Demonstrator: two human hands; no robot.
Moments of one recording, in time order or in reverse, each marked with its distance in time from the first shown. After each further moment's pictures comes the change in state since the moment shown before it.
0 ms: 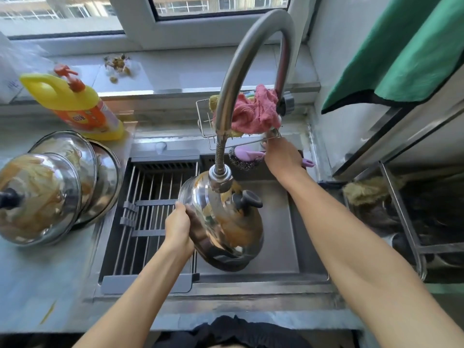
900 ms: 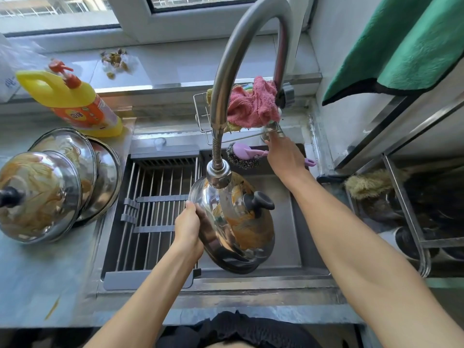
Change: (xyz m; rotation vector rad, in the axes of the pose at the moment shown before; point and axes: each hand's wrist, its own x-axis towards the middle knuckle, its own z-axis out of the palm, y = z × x) left_hand -0.005 -0.018 0.006 -0.022 -0.068 -0.053; right_hand -0.008 0.017 0.013 0.115 0.107 -0.170
